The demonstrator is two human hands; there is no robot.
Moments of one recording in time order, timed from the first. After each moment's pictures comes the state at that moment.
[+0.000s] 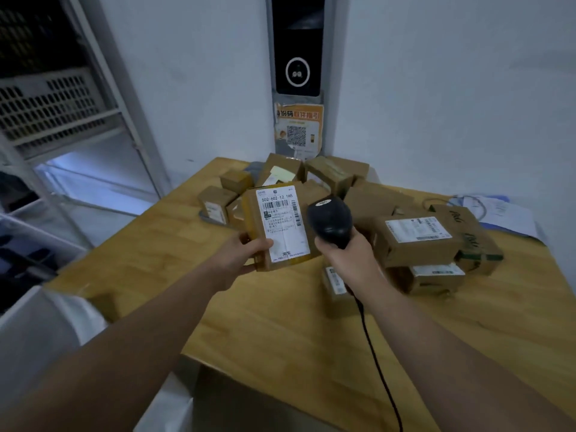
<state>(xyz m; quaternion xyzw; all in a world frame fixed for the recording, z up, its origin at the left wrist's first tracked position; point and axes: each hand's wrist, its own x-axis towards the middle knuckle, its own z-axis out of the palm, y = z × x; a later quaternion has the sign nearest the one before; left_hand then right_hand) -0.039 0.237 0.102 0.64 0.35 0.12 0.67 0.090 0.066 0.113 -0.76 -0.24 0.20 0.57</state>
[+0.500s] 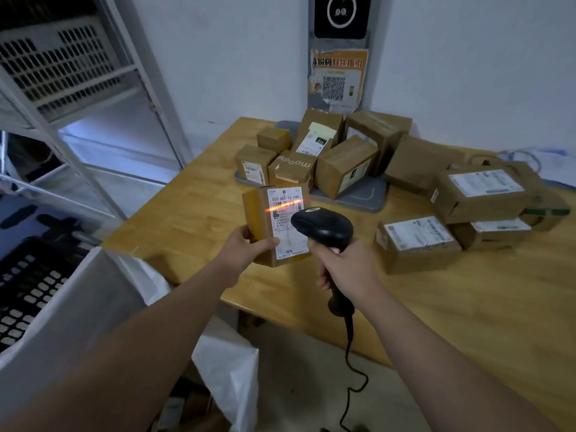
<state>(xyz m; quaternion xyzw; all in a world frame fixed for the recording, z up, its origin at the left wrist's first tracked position) -0.148 0.305 0.031 0.66 0.42 0.13 0.61 -0.057 0.117 0.081 -0.76 -0.23 0.29 0.54</state>
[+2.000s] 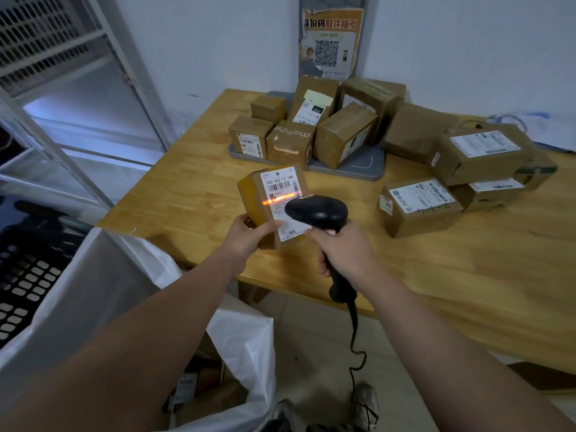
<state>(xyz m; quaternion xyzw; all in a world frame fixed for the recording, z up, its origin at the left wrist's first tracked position) -0.173 0.319 -0.006 0.60 0.41 0.12 0.67 -0.109 0.132 0.077 -0.79 -0.19 0.29 0.51</state>
